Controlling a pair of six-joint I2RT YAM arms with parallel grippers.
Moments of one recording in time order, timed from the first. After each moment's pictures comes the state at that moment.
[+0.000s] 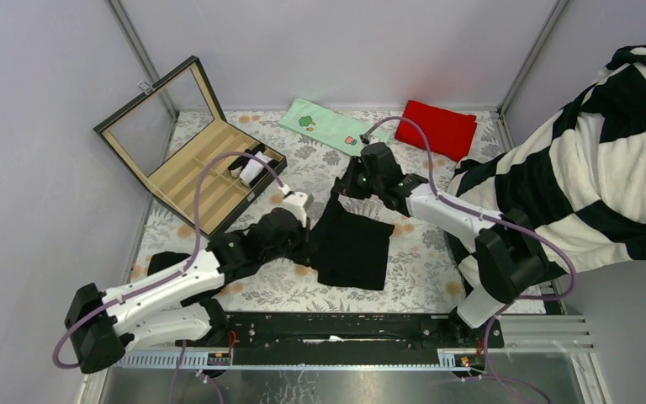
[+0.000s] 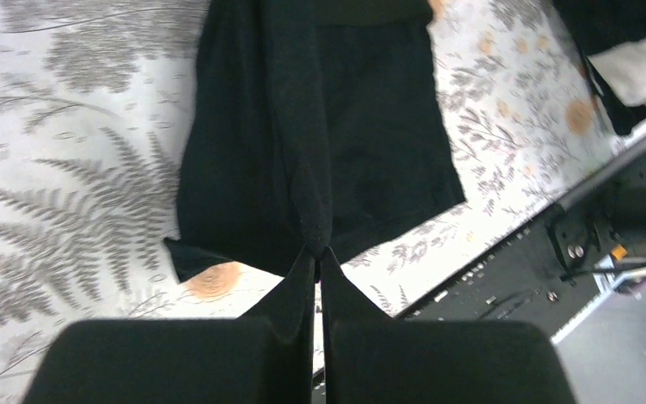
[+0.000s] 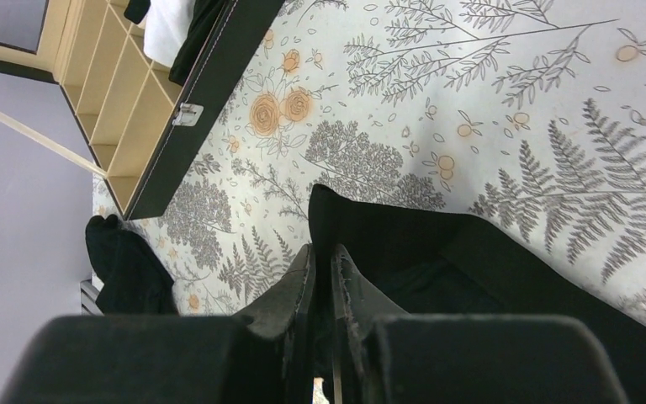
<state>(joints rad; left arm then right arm) -0.91 1.00 0.72 -0.38 -0.11 -0.56 0.63 1.65 1.13 -0.11 -0.10 0.74</state>
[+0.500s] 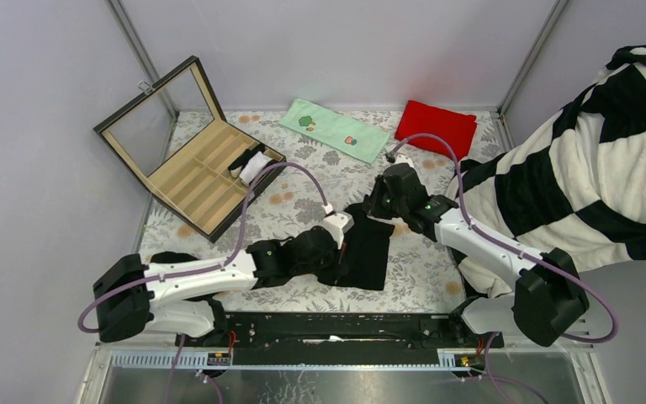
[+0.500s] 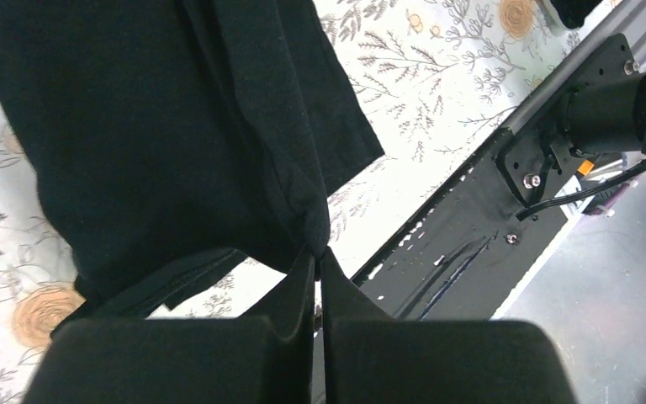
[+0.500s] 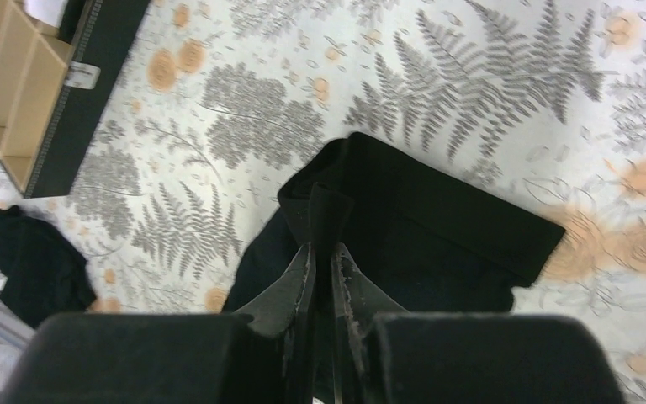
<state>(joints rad) -1.14 1.24 0.76 -0.21 -0.06 -0.59 0.62 1.34 0.90 -0.26 0.04 0.68</state>
